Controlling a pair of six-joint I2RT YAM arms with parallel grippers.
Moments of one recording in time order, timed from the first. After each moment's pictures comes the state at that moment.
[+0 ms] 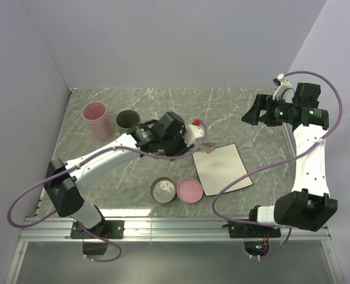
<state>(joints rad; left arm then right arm) -0.92 1.56 1.42 -0.69 0.12 0.26 -0.25 1.33 1.49 -0.96 -0.68 -0.08</state>
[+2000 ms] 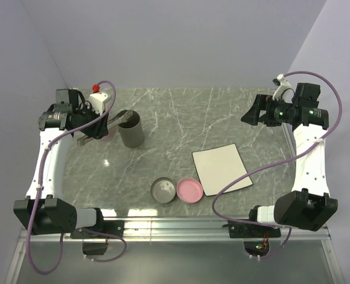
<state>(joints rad) 0.06 1.29 1.39 -1.00 0.40 0.48 -0.25 1.33 1.49 -0.97 -0.70 -0.08</state>
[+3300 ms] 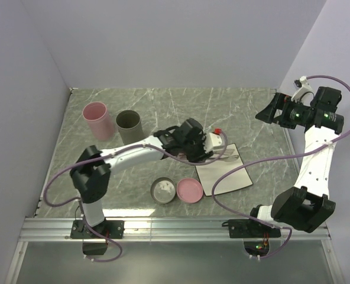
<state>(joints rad) -0.94 1.77 1.42 -0.38 0.27 0.35 -0.43 1.33 1.49 -0.96 -0.76 -0.05</state>
